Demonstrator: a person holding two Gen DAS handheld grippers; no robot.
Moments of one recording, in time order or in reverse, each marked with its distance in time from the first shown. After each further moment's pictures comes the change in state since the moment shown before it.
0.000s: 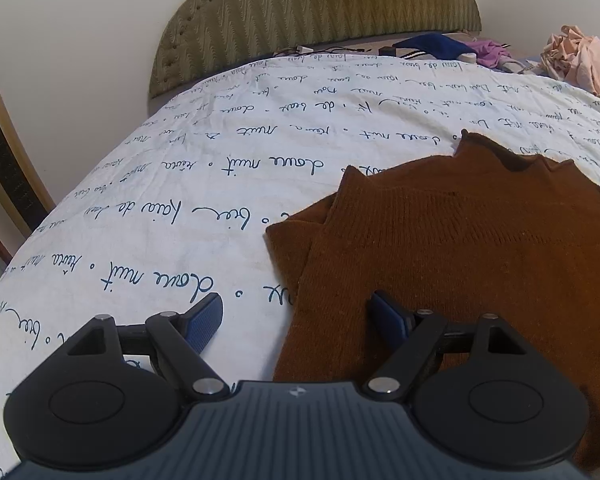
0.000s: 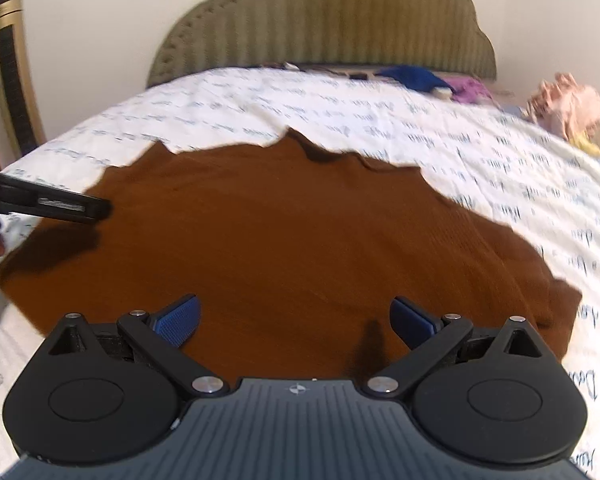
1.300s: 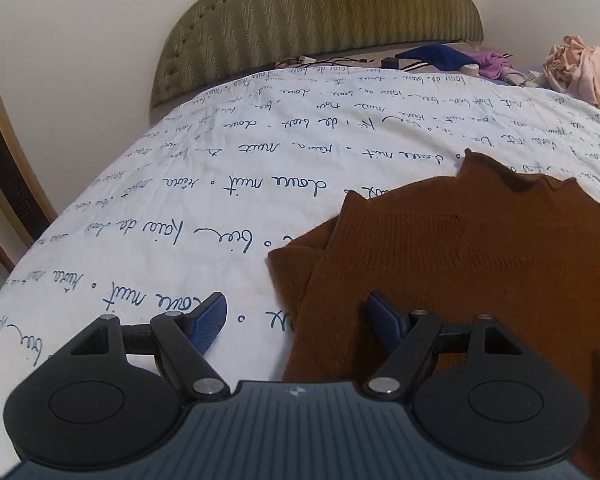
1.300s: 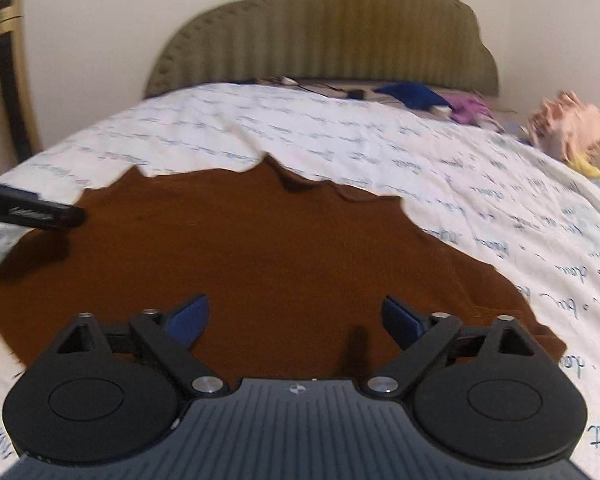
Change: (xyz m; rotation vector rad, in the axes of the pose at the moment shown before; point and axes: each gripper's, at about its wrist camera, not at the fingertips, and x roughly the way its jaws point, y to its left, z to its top) left arm -0.003 0.003 0.008 -0.006 -0.027 0.016; right arm 0.014 -0.033 0.013 -0.034 -0.012 -0.011
